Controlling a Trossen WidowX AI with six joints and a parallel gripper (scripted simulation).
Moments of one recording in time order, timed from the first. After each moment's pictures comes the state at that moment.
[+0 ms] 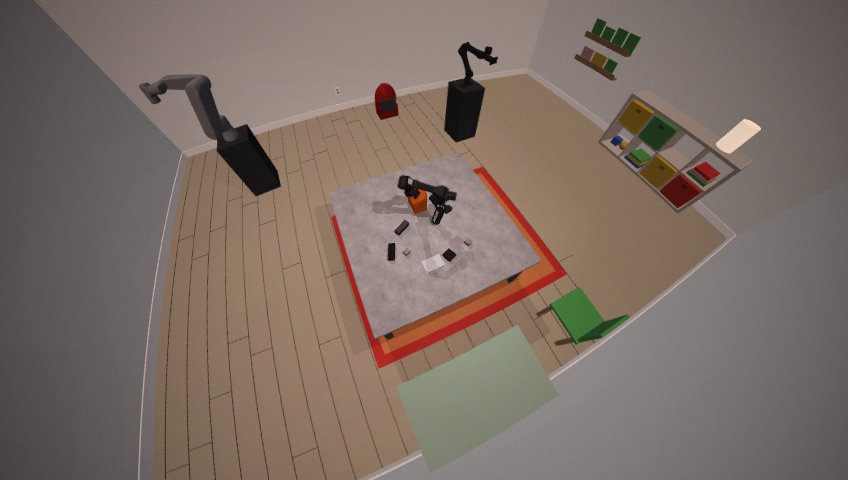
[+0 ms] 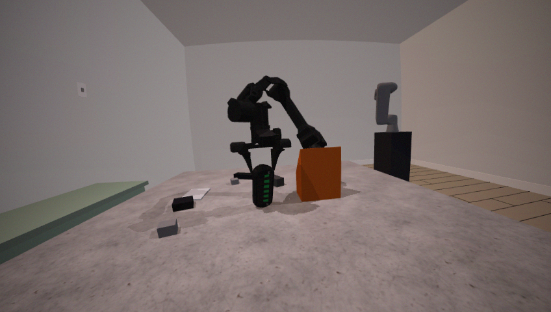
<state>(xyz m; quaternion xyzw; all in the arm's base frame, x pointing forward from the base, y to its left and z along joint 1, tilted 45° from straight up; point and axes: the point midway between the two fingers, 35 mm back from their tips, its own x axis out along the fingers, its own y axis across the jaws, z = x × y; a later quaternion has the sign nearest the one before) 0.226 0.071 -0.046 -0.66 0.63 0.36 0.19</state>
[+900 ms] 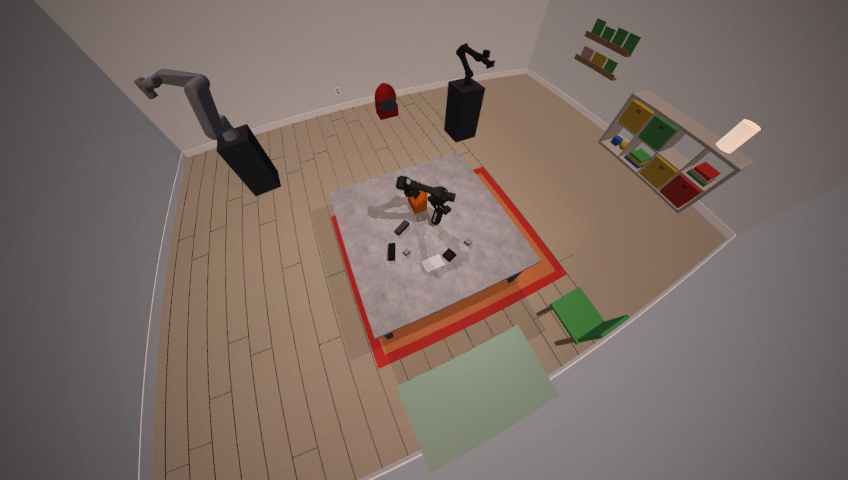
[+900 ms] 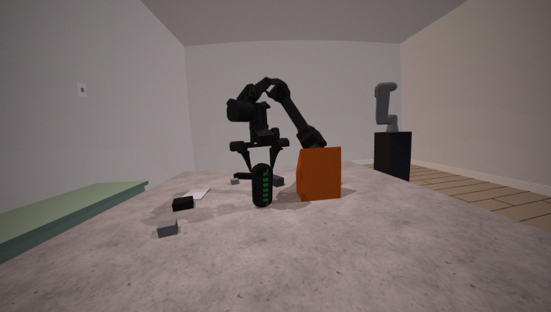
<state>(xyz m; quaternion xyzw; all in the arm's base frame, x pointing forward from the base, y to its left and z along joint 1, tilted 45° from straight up) 0.229 0.064 -0.036 -0.66 0.63 0.36 0.19</state>
